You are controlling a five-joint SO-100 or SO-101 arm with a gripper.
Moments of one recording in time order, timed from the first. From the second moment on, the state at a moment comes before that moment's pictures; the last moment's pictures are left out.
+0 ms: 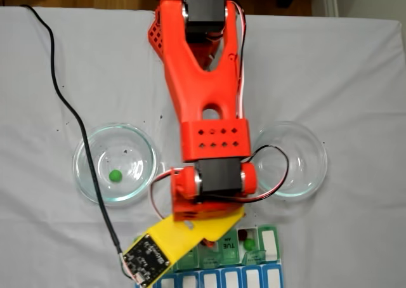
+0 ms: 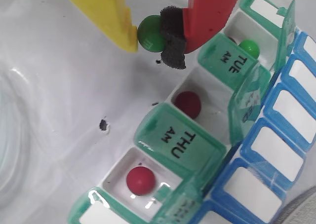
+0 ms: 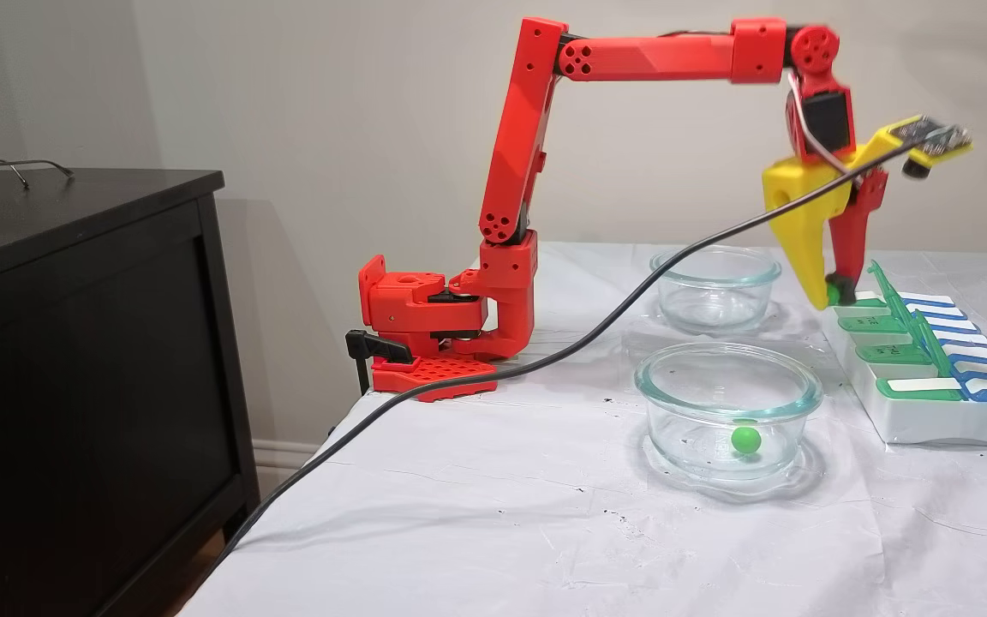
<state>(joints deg) -3.8 96.7 82.7 69.3 -38.2</state>
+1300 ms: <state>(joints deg) -3.3 93.2 87.1 59.8 -38.2</state>
